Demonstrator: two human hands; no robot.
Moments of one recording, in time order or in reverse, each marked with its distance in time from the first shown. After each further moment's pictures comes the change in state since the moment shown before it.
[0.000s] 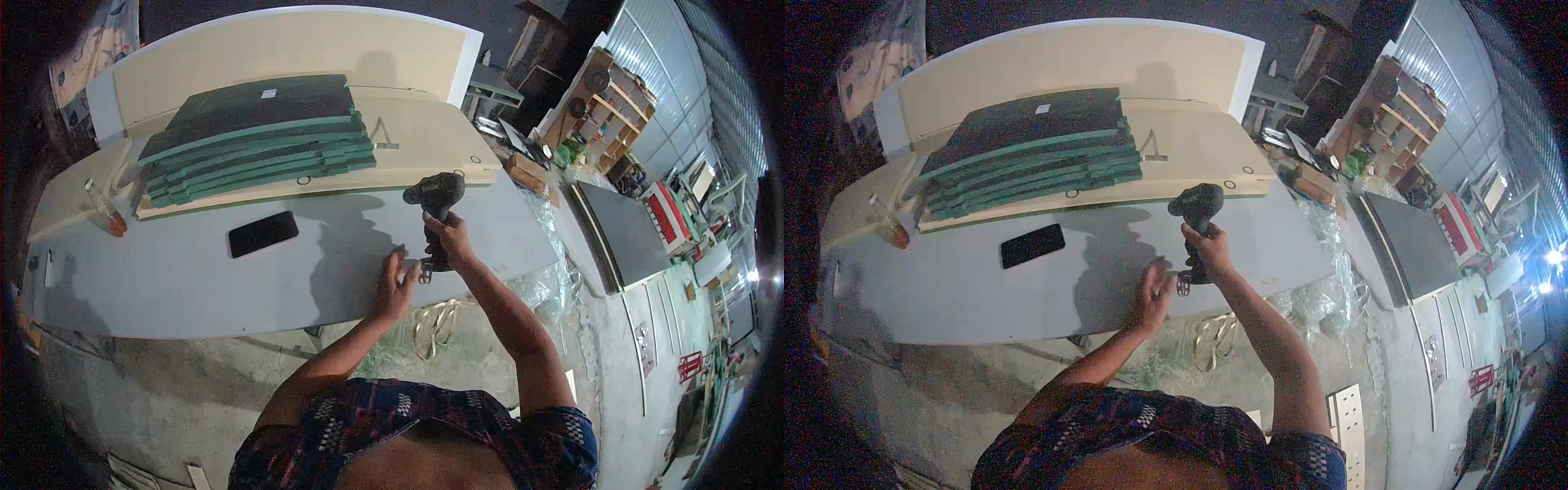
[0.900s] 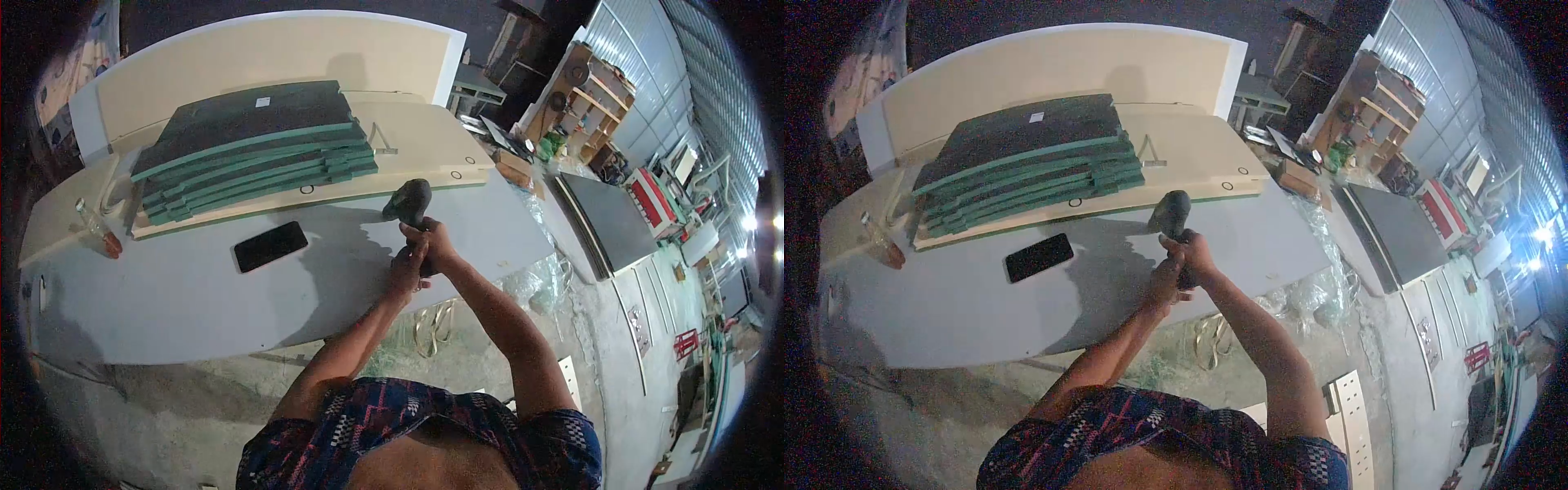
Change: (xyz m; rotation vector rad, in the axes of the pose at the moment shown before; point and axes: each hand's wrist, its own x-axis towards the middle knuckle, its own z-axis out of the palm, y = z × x) left_hand 0.046 0.027 -0.023 -0.489 -0.291 -0.738; right_hand 0.009 0.025 0.050 -0.289 -0.037 -0.043
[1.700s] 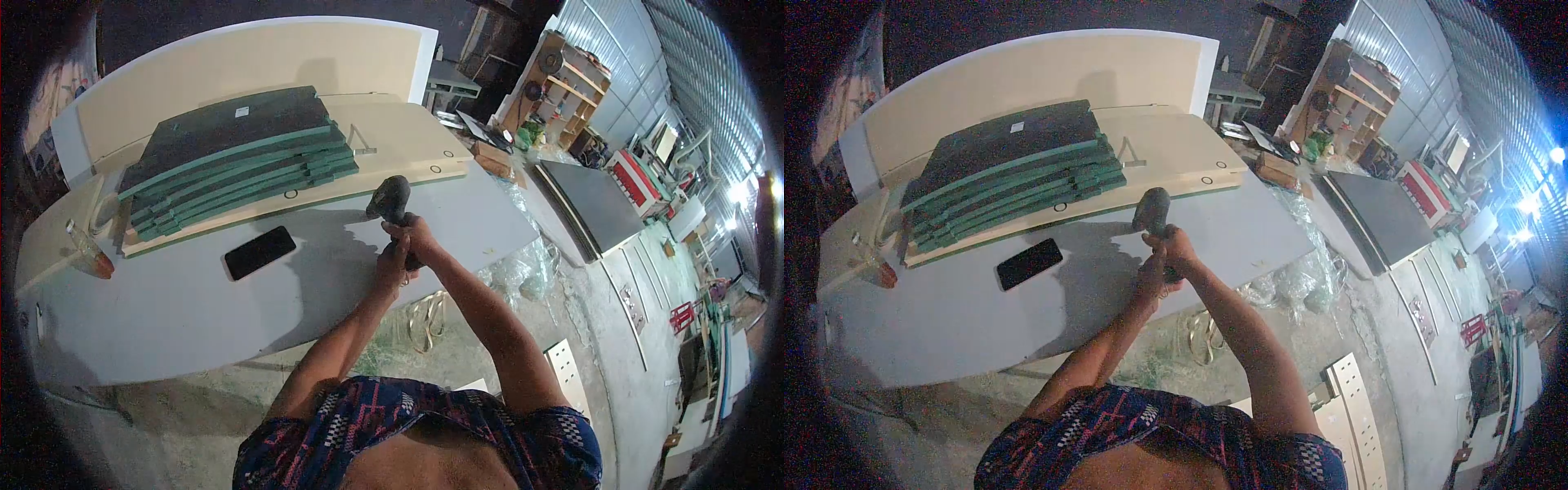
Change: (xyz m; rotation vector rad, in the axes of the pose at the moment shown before) left_hand 0.000 -0.001 -0.008 0.075 -0.030 0.055; right_hand 0.004 0.002 0.005 -0.161 -0.029 0.011
